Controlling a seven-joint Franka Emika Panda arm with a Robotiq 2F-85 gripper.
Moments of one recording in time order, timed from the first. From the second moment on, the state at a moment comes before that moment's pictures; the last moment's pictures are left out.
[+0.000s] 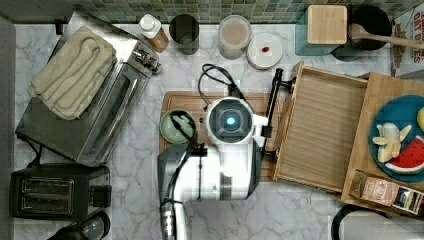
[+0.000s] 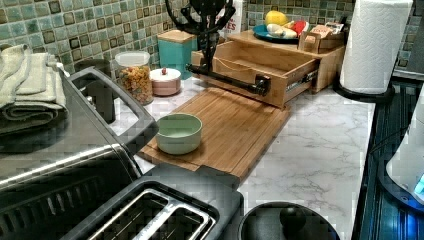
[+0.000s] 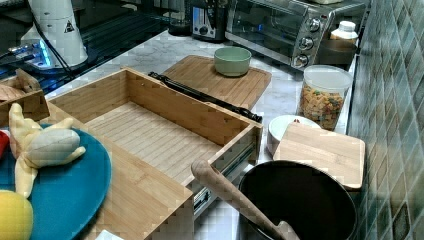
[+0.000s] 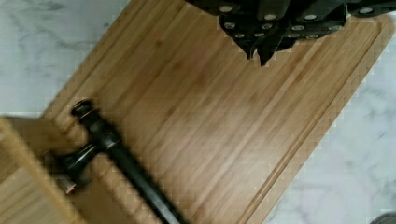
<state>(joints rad) 0.03 -0.06 0.02 -2.23 0.04 0.60 0.21</state>
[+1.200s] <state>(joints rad) 0.10 0.03 0.21 -2.31 0.04 0.76 0.53</state>
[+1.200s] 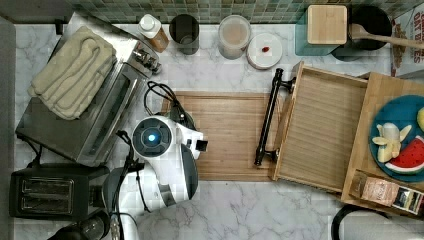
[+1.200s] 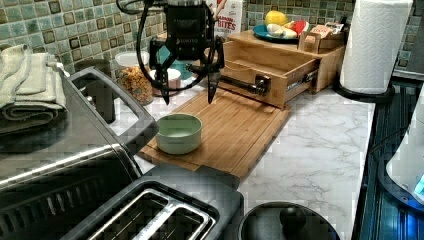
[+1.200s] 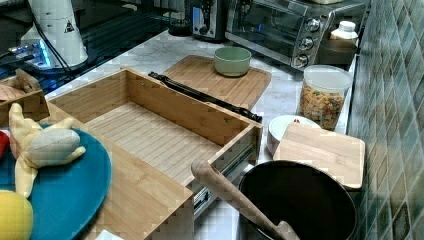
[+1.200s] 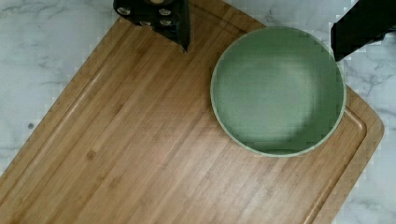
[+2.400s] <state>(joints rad) 0.08 0.10 0.19 -2.41 -0.03 0.89 0.57</state>
